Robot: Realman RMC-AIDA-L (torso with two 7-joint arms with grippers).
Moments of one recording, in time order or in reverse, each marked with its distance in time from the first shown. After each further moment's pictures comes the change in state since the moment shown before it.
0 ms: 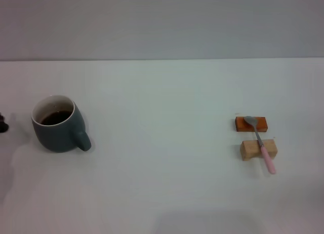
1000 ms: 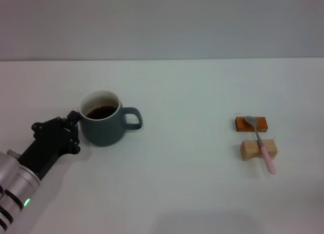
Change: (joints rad) left arm 0.013 0.004 0.445 0.087 0.002 -0.010 -0.003; right arm -0.010 -0.006 0.000 0.009 -0.001 -0.016 0.000
